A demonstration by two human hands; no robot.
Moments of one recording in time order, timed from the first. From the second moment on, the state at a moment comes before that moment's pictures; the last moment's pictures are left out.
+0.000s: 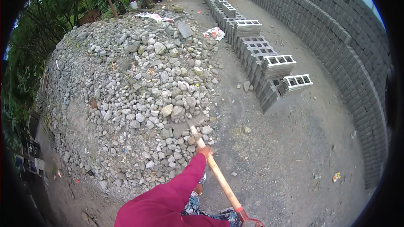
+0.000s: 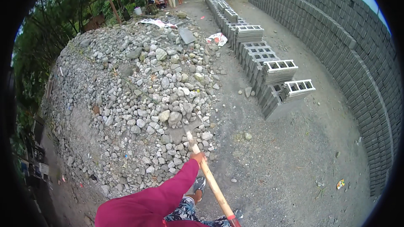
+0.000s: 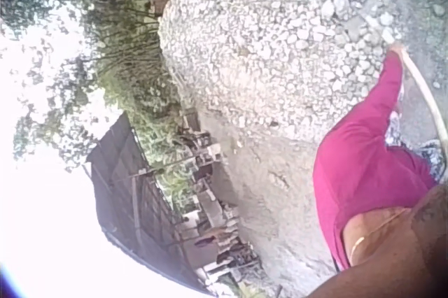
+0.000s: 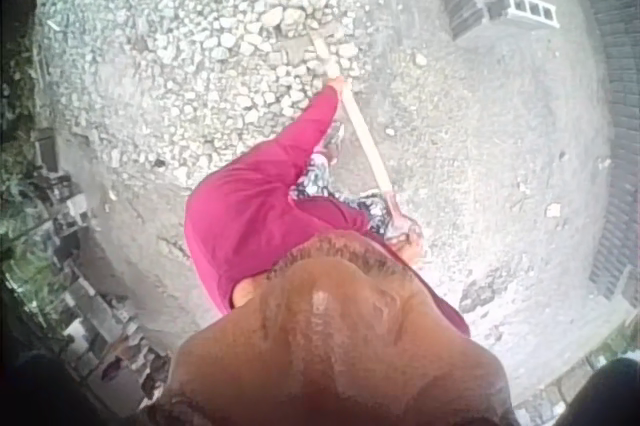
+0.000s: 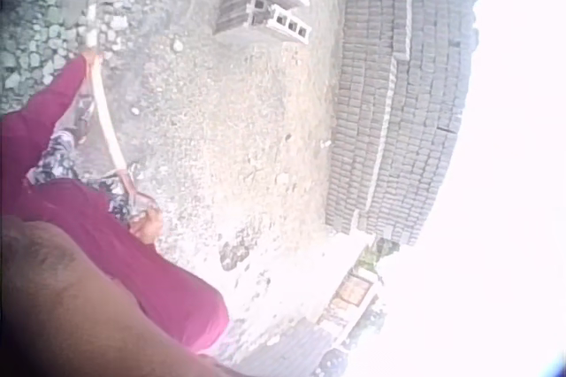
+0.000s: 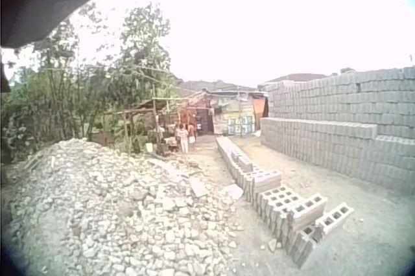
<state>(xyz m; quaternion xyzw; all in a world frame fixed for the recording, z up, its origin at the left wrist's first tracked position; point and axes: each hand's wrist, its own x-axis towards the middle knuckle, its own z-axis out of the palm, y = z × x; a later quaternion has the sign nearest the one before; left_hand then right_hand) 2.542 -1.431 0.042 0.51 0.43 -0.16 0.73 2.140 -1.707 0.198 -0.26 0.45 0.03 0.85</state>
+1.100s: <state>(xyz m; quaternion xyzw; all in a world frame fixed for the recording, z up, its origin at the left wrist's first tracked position) 2.002 -1.498 0.003 0.35 0.60 -0.14 0.70 1.756 -1.870 0.206 -0.54 0.59 0.04 0.60</state>
